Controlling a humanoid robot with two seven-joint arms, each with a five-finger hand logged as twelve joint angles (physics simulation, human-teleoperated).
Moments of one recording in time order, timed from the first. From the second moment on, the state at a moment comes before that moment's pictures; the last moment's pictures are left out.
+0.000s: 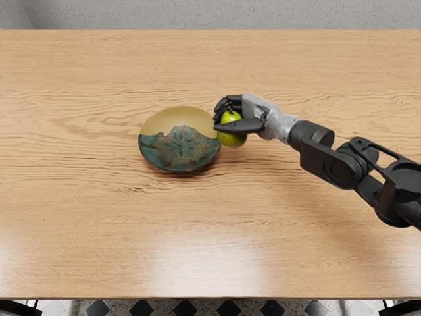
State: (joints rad) left arm -0.02 0.00 -0.05 -0.21 -0.04 -0.05 0.18; right arm 0.78 -0.29 0.65 1.10 -0.58 0.18 -0.06
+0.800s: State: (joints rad) left arm -0.02 0.00 -0.05 -0.21 -0.04 -0.05 0.18; right arm 0.89 -0.02 0.56 0.97 -0.60 0.08 -0.12
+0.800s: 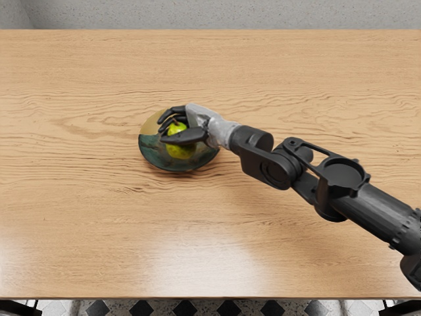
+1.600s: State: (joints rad) left arm -0.02 0.00 -0.05 -0.21 -0.04 -0.05 0.18; right arm 1.15 -0.37 0.52 0.92 -0.48 0.40 -0.43
